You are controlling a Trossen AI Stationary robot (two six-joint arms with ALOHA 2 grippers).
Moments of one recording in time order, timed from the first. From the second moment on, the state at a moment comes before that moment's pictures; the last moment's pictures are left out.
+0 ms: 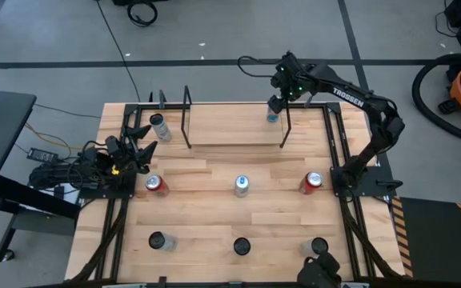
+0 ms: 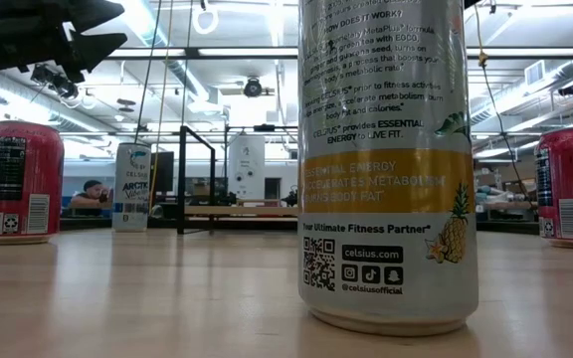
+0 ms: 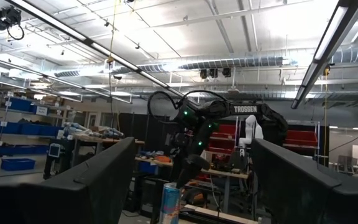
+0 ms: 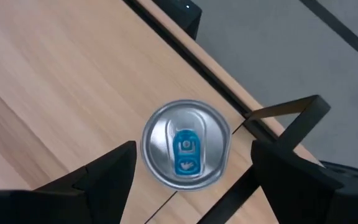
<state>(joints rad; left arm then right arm) 0.03 0.01 0.01 0.56 -0.43 0.09 -0.77 1.60 1.49 -0.96 0.00 0.03</state>
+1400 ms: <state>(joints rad) 0.03 0.01 0.01 0.57 -0.43 0.10 -0.76 1.60 1.44 -0.89 -0.02 -0.10</state>
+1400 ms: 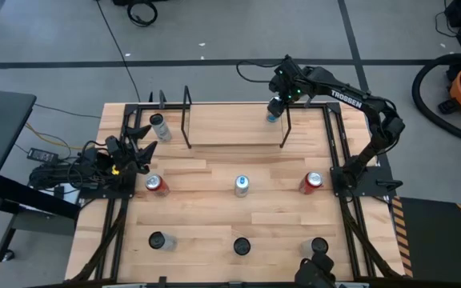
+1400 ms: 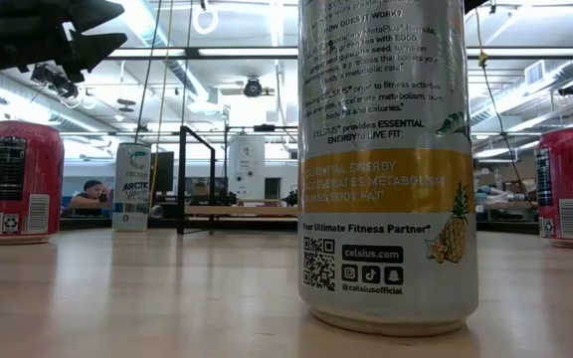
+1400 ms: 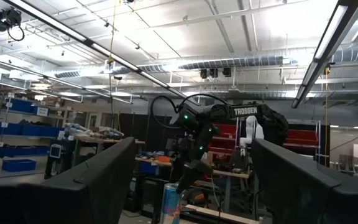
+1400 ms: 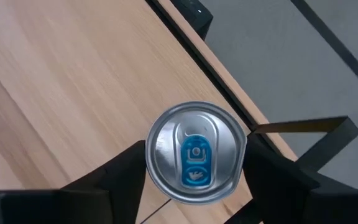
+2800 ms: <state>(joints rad) 0.03 0.01 0.01 0.57 -0.43 0.10 -0.82 1.64 1.45 -0.83 -0.21 -0.42</state>
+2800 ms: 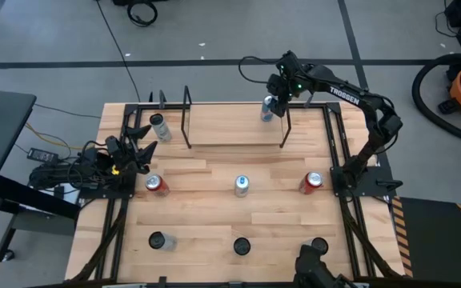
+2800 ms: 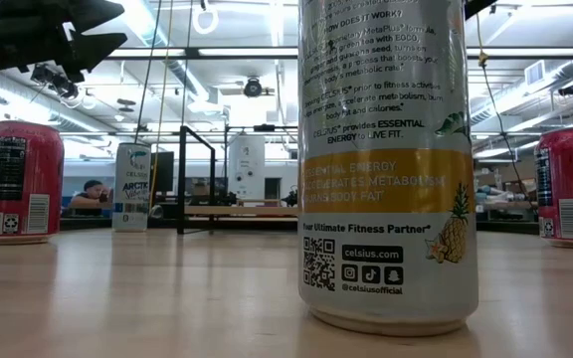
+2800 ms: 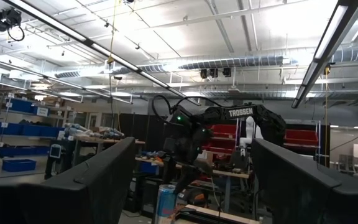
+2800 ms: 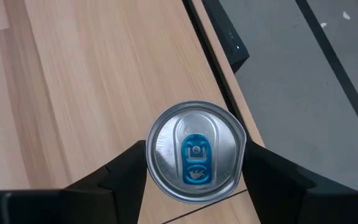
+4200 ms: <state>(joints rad) 0.03 0.01 0.01 0.57 -0.43 0.10 -0.81 1.63 1.44 -0.77 -0.21 -0.42</state>
